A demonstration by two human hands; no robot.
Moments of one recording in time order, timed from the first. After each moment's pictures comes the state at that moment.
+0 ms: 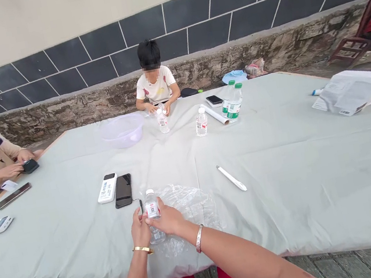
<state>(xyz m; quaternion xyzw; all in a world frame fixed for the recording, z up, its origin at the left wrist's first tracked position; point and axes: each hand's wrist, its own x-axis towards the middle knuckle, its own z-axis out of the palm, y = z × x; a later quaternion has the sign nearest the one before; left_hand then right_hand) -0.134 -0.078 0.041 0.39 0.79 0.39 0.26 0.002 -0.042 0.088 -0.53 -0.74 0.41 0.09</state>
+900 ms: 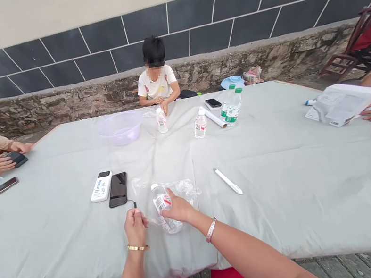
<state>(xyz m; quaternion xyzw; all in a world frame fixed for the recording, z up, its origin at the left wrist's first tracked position) -0.116 -0.073 0.049 0.33 0.70 0.55 0.33 0.045 -0.016 0.090 -0.57 -0.69 0.45 0.09</state>
